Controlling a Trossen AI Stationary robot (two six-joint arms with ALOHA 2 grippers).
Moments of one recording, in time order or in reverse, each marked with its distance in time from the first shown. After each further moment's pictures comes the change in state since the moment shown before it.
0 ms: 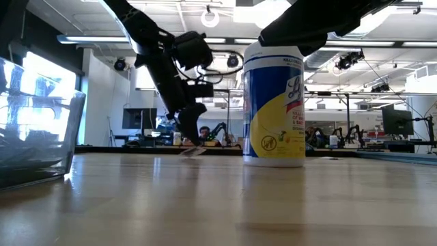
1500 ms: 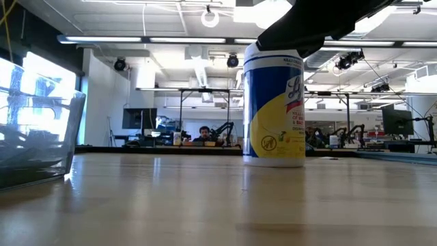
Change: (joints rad) left arm -1.194 -0.491 0.003 -0.847 0.296 -1.423; right arm -0.021 0.000 0.000 -0.008 0.003 -0.004
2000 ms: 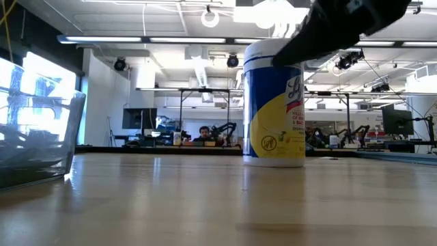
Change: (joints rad) left arm 0.011 0.138 -0.001 -0.079 0.055 0.025; right arm 0.001 -0.040 0.000 -0.174 0.136 0.029
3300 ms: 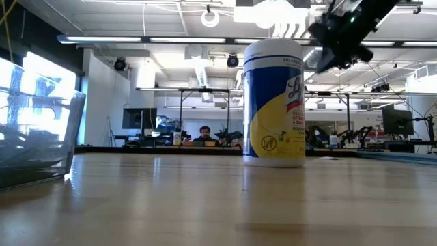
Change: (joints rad) left arm -0.001 -0.164 0.000 -0.010 -1.493 0.531; right arm -0.833 -0.623 0.000 -0.666 -0.070 0.260
